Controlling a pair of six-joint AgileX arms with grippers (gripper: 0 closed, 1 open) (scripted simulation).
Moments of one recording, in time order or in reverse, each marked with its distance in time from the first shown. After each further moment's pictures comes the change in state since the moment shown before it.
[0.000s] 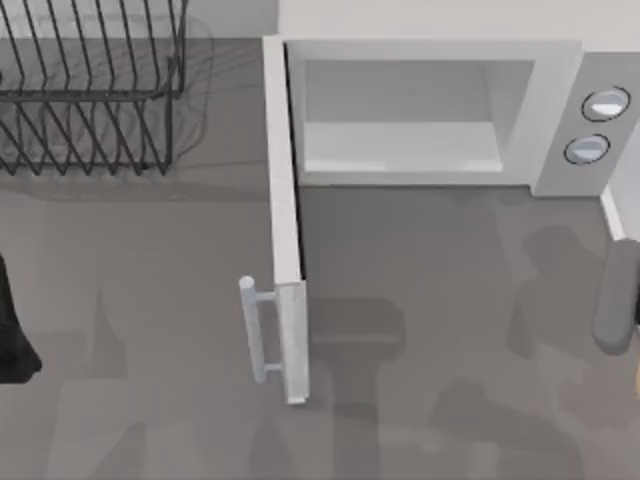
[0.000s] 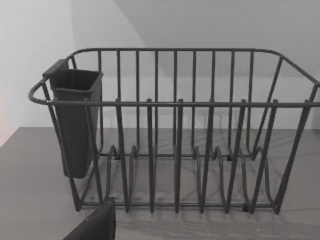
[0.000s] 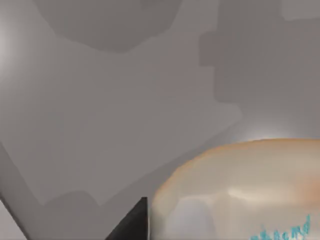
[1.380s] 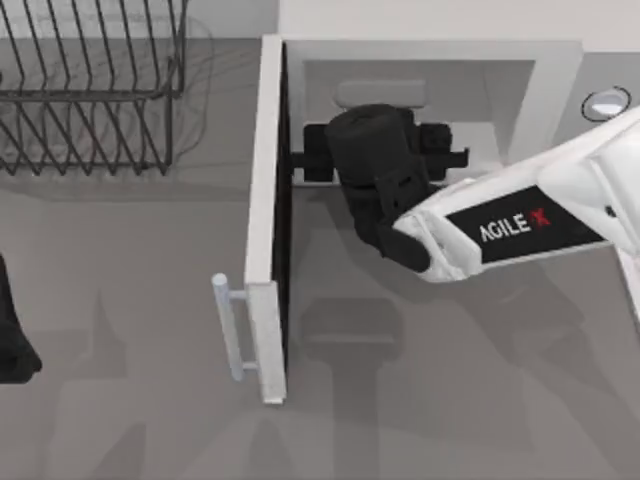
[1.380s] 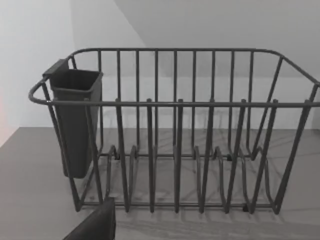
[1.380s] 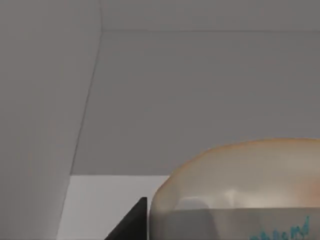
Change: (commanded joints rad) left arm 0.000 0.000 0.000 0.000 0.000 0.000; right arm 0.342 0.987 0.431 1.629 0.621 1.161
